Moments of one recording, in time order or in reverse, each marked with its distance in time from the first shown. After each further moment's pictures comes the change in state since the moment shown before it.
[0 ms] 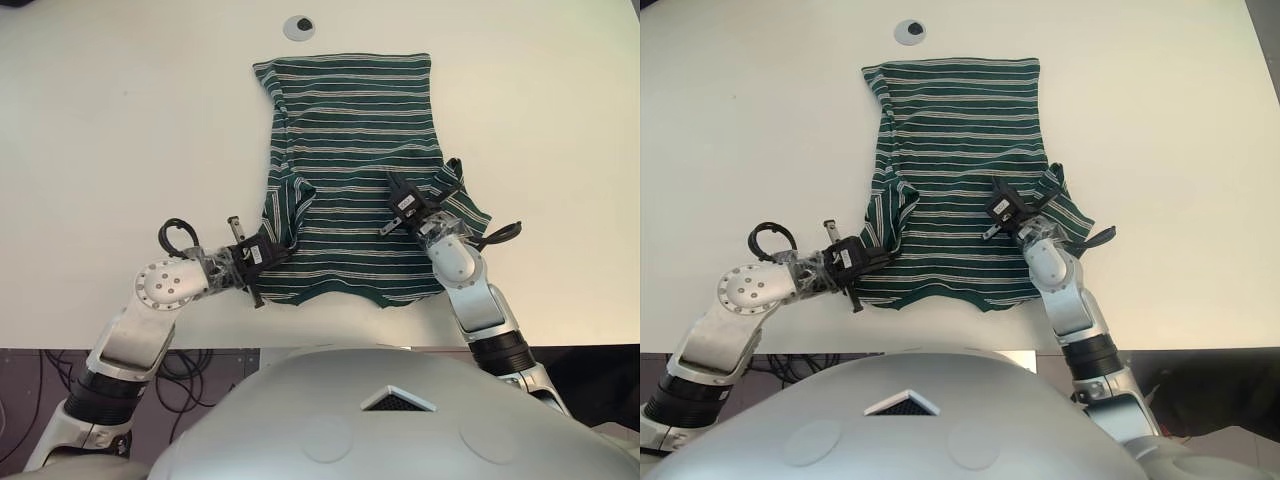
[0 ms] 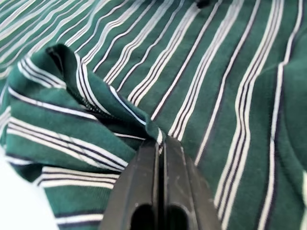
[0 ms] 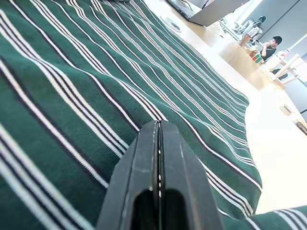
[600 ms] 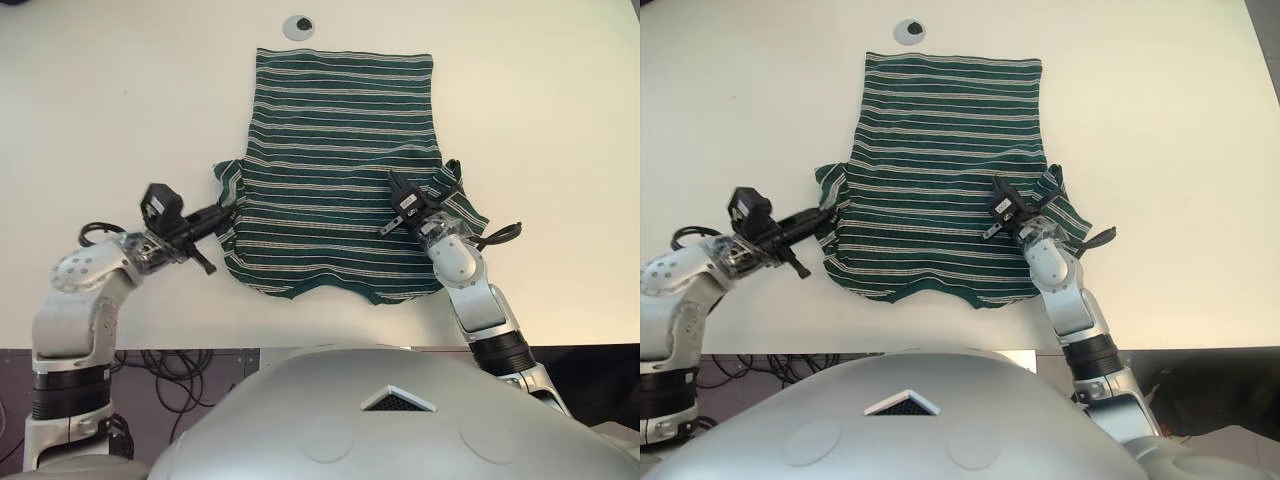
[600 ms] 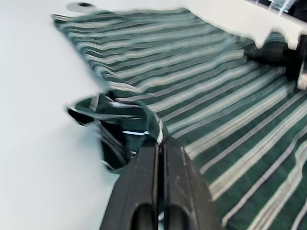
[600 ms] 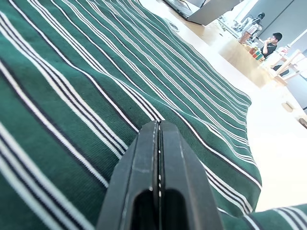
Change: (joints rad) left arm 0.023 -0.051 0.387 0.078 -0.353 0.153 -0.052; right arm 0.001 -0.002 -0.003 0.002 0.016 -0.005 -0.004
